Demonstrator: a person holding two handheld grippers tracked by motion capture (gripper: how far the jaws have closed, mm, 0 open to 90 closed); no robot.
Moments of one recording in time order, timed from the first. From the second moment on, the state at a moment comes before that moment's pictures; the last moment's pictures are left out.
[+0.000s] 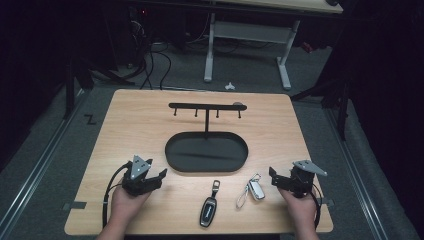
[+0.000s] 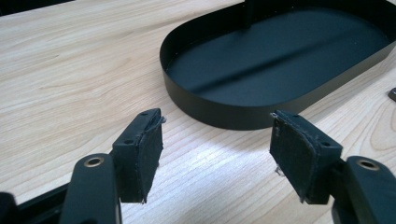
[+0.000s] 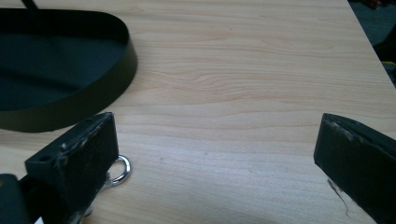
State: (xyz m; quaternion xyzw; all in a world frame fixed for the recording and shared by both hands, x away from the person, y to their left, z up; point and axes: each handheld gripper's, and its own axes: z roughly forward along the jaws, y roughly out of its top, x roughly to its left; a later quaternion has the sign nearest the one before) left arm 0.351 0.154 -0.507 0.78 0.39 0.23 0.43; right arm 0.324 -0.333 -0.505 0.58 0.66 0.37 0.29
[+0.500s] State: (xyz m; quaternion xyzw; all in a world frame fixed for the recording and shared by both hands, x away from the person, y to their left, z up) left arm 0.362 0.143 -0.507 0.77 0.39 0.21 0.46; right arm 0.307 -0.327 -0.504 0.56 0.67 0.41 0.26
